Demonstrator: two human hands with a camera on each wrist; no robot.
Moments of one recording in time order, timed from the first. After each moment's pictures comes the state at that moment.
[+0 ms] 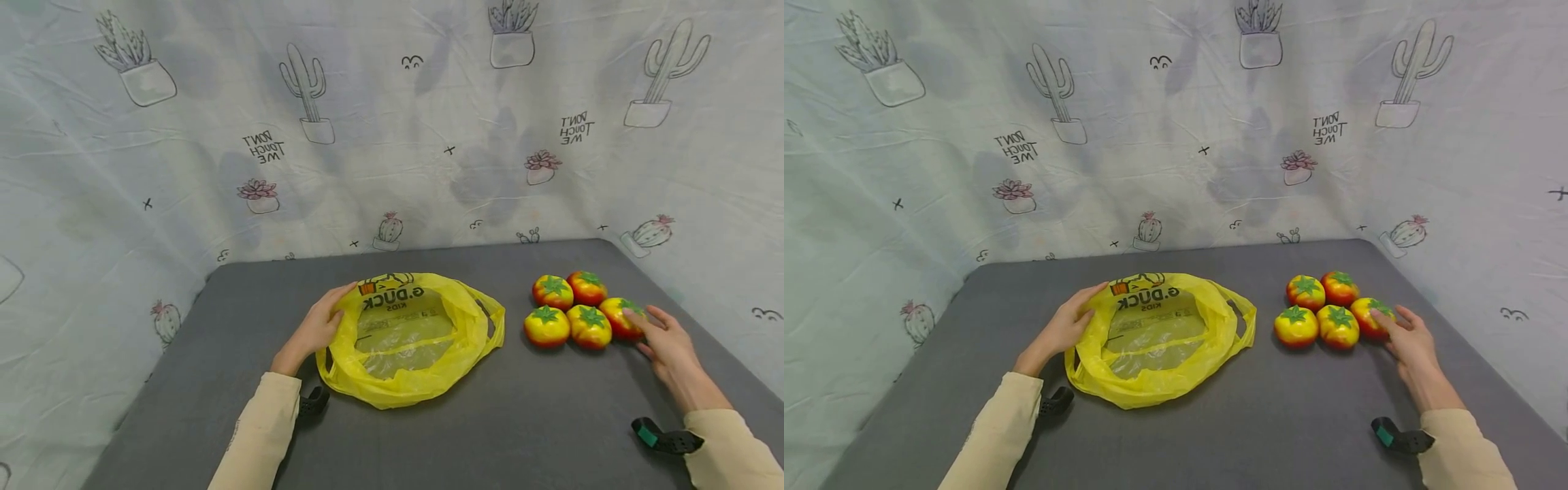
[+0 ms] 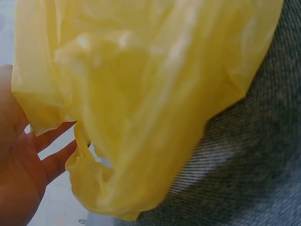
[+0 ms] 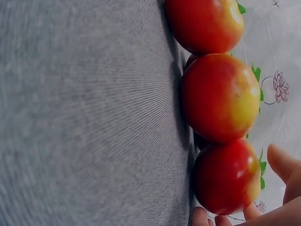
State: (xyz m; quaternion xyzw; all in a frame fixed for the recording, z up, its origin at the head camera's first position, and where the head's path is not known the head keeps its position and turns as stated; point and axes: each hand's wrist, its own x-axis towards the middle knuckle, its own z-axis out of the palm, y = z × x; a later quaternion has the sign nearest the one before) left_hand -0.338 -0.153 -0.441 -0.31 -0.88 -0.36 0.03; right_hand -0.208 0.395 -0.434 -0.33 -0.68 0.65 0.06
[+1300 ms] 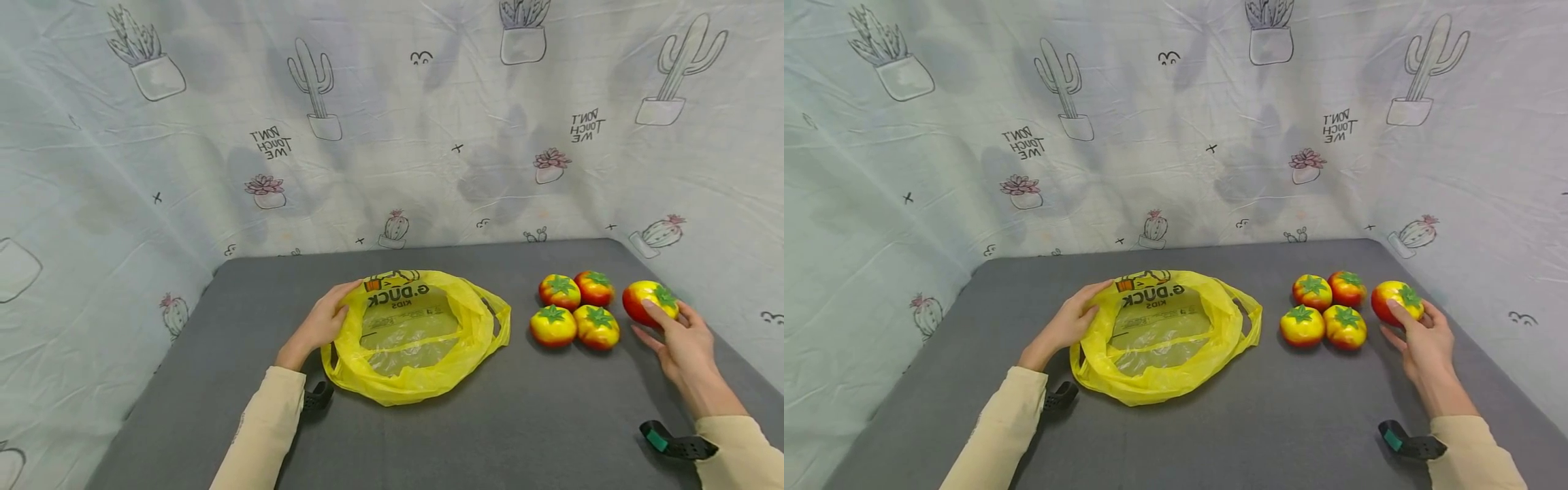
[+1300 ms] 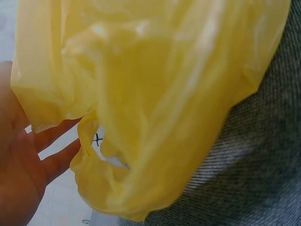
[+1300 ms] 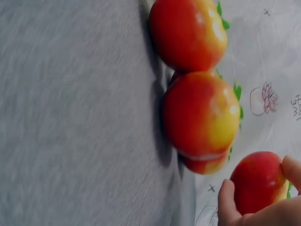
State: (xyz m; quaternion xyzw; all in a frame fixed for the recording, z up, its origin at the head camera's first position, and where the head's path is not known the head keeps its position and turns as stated) left_hand -0.335 -0.151 -0.436 -0.30 -0.88 -0.36 0.03; right_hand -0.204 0.391 -0.426 -0.23 -0.50 0.82 0.17
